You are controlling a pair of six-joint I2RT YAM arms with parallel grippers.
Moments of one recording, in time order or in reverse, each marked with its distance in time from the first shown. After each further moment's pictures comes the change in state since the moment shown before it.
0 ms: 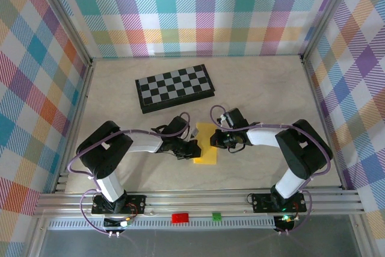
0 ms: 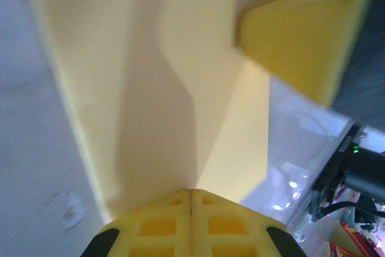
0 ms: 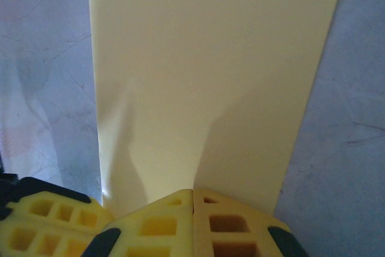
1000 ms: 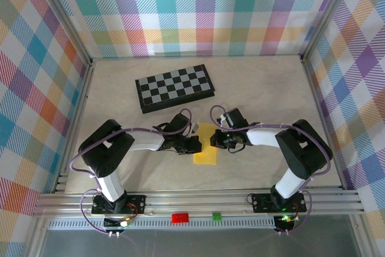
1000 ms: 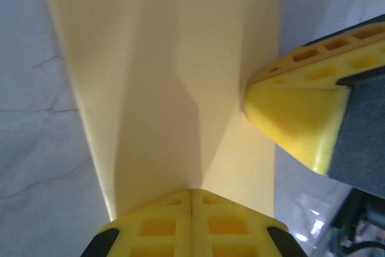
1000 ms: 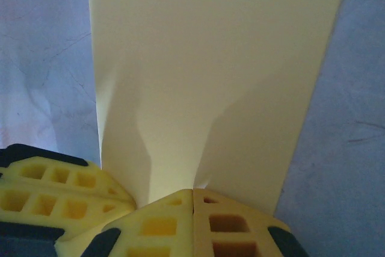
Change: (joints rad) left arm 0.003 0.026 0.050 0.024 -0.103 0.015; right arm 0.000 0.000 0.000 -0.001 -0.001 0.000
